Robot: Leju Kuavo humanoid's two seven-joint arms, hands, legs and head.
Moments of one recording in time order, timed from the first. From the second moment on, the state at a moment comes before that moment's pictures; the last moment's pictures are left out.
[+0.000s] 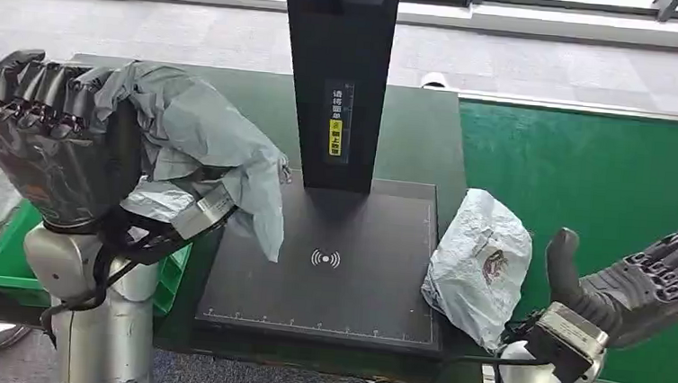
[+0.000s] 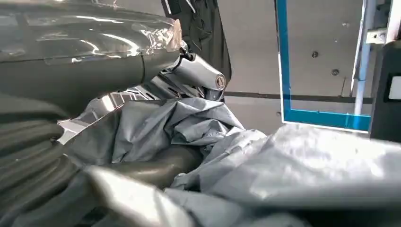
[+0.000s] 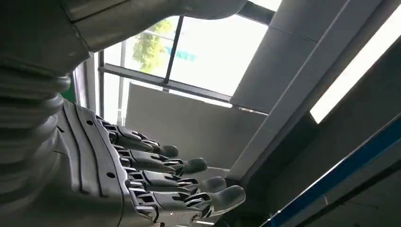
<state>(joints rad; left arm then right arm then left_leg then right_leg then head) -0.32 -0.32 0.04 -1.87 -1.50 0.70 -0.38 -0.09 0.32 -0.04 -1.66 0.48 -0.70 -0.70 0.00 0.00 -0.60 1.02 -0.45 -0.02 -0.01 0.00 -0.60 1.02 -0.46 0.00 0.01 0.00</state>
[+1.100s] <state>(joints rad) -0.46 -0.14 0.27 -1.34 -1.50 0.69 0.05 -0.09 0.32 -0.04 -1.66 0.44 -0.70 -0.70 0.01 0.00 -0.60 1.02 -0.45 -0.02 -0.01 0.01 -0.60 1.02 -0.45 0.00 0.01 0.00</state>
